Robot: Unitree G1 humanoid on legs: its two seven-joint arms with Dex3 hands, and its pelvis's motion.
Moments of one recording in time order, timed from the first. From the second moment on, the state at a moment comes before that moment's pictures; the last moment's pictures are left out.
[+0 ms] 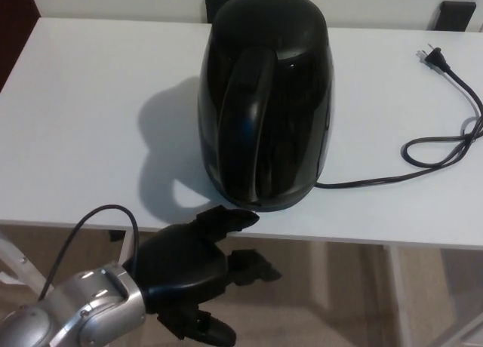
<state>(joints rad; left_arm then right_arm) -0.19 0.66 -0.61 0.02 0.78 -0.41 -0.12 0.22 -0.36 -0.02 0.80 -0.01 -0.37 0.21</state>
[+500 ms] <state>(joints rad) -0.23 0.67 -0.63 0.09 0.93 -0.48 -0.01 0.23 -0.37 -0.01 0.77 -0.02 -0.33 0.22</state>
